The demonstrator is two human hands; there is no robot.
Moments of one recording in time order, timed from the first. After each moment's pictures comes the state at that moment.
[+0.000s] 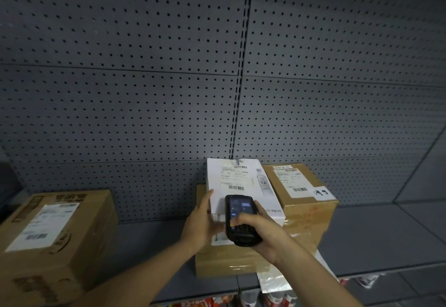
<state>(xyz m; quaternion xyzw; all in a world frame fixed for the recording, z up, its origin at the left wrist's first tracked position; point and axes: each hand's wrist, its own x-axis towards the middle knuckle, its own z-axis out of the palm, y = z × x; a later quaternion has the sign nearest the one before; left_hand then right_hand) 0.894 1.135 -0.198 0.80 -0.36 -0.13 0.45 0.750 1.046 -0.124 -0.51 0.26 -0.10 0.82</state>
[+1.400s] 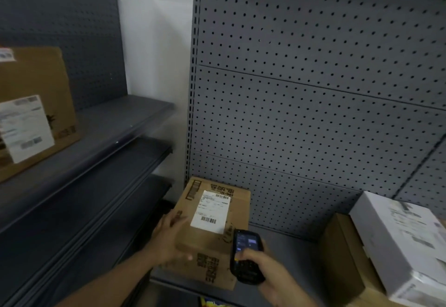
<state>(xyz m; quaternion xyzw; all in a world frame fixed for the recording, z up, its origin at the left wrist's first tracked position) 1.137 1.580 -0.256 0.92 -0.24 -0.16 0.26 0.979 1.365 -0.179 -0.54 0.34 0.07 0.77</state>
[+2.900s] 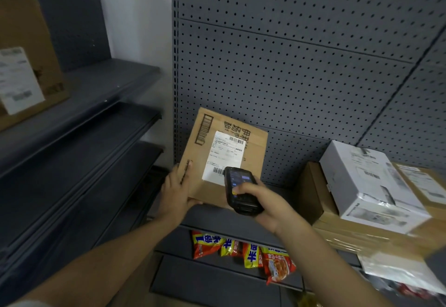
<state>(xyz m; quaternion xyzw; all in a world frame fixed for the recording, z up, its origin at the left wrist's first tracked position) 1.036 1.537 -0.249 0.94 -0.24 0.12 0.23 0.899 1.372 -0.113 -0.53 0.22 0.05 0.82</state>
